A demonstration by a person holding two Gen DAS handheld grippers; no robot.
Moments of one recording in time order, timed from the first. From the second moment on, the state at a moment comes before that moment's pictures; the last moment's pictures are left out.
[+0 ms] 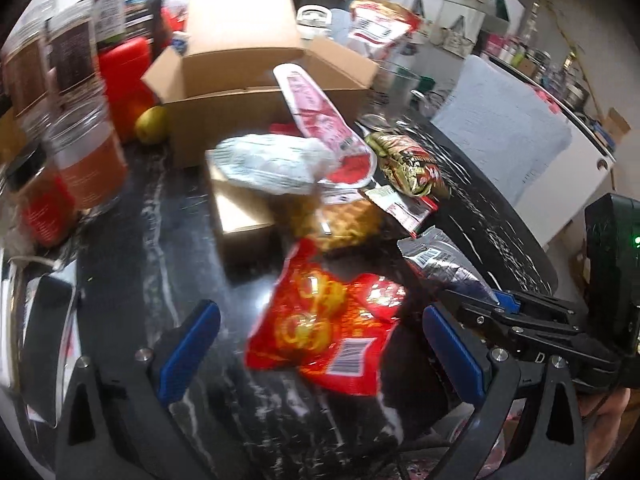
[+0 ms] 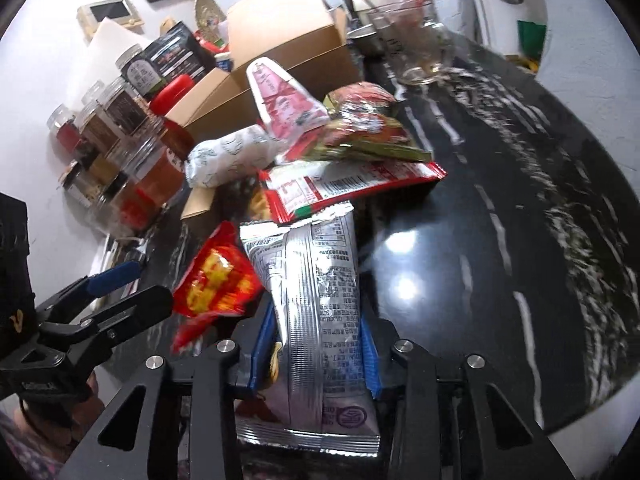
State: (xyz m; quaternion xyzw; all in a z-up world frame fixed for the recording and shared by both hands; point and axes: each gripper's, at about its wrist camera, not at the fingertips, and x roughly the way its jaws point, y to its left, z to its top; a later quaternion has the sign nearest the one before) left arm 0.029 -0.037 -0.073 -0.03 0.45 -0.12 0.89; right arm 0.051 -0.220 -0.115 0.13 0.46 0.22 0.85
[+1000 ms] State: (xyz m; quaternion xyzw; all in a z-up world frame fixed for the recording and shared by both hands) left arm 0.048 -0.032 -0.123 0.01 0.47 -0.12 0.87; right arm 0.044 -0.235 -0.122 0.14 0.46 0.20 0.85
